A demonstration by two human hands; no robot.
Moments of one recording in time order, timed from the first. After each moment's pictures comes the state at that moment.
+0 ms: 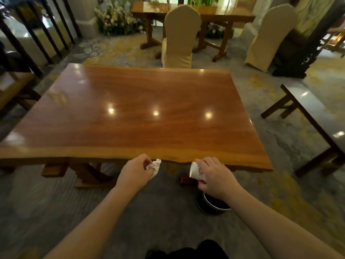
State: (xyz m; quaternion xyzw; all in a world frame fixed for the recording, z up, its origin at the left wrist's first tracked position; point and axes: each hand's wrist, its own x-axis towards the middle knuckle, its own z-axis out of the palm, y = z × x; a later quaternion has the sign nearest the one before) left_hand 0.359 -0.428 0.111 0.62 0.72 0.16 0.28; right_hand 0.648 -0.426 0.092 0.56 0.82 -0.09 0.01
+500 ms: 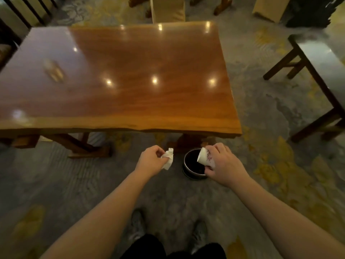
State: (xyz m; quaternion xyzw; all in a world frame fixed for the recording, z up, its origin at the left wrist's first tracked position) left_hand 0.594 -0.456 0.033 0.54 0.72 0.13 0.41; right_hand 0.865 -0.473 0.035 0.60 0.78 -0.17 -0.02
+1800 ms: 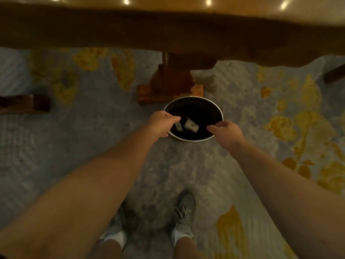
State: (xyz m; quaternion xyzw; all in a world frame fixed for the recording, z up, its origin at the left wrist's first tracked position) left_hand 0.728 -0.340 -0.383 0.33 0.72 0.06 0.61; right_hand 0.952 -0.388 -0.372 0.82 0.34 -0.45 -0.08
